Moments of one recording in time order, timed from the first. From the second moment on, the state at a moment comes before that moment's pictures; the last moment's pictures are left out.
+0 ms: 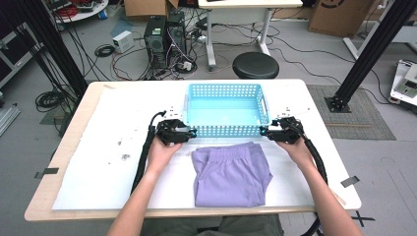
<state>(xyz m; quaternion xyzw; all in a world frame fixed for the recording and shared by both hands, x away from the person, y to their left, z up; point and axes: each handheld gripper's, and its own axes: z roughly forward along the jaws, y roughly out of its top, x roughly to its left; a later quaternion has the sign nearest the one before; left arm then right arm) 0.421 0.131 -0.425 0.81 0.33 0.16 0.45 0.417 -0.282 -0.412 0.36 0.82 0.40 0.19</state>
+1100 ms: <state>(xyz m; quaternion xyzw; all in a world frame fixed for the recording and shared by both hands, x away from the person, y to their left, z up) 0.405 0.124 -0.426 0.81 0.32 0.15 0.46 0.393 -0.290 -0.416 0.36 0.82 0.41 0.20</state>
